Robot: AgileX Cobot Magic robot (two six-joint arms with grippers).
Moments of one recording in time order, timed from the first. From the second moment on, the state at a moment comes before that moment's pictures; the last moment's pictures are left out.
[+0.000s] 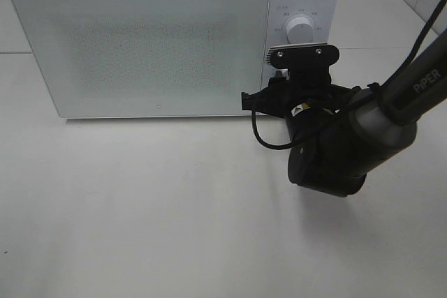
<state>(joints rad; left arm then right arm) 0.03 0.00 -0.50 -0.17 1.04 0.10 0.66 2.12 -0.82 0.80 -1.21 -0.37</state>
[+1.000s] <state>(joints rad) 0.03 0.00 -0.50 -0.17 1.04 0.10 0.66 2.11 -0.82 0.78 -1.21 -0.02</state>
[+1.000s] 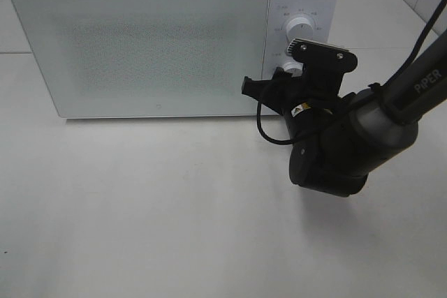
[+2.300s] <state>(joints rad) 0.03 0.00 -0.50 -0.17 1.04 0.10 0.67 2.10 -0.83 0.87 -1.20 1.25</state>
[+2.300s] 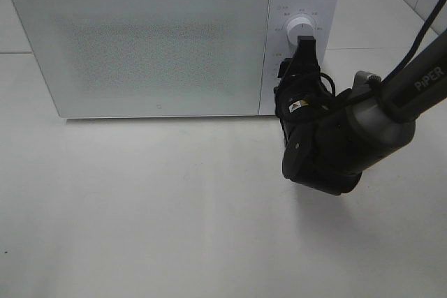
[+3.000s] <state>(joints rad) 0.03 0.00 -0.50 -0.17 1.04 0.10 0.68 2.10 -0.83 0.88 -1.19 1.33</state>
